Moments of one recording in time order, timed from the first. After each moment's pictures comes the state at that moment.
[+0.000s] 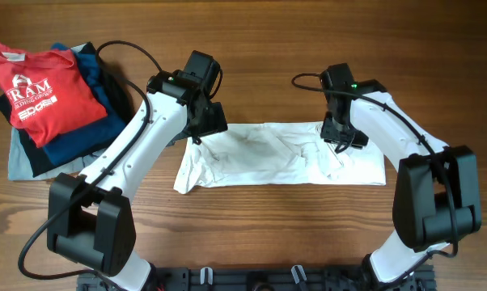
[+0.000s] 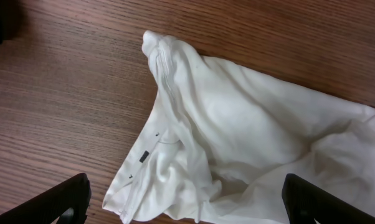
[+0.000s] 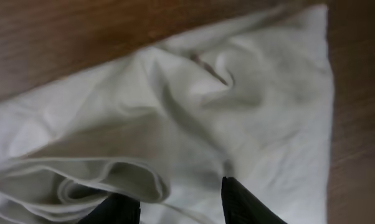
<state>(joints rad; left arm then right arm) -0.40 1.75 1.38 -1.06 -0.10 -0.65 0.22 1.84 1.20 -0.90 0.25 0.49</state>
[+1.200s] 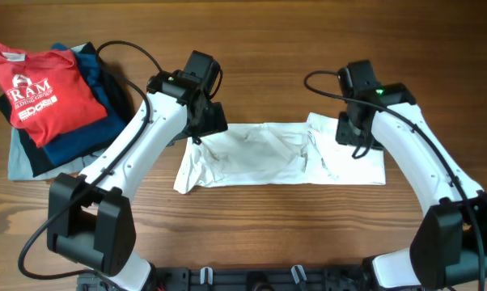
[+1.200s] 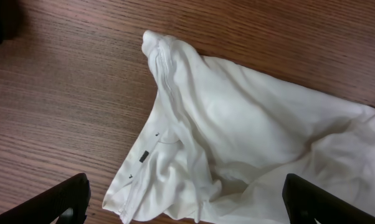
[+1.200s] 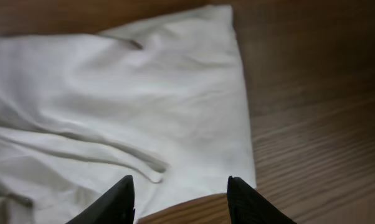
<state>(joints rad) -0.40 1.75 1.38 -1.06 -0.10 -0.65 0.18 1.63 1.17 -1.04 0.29 0.40</state>
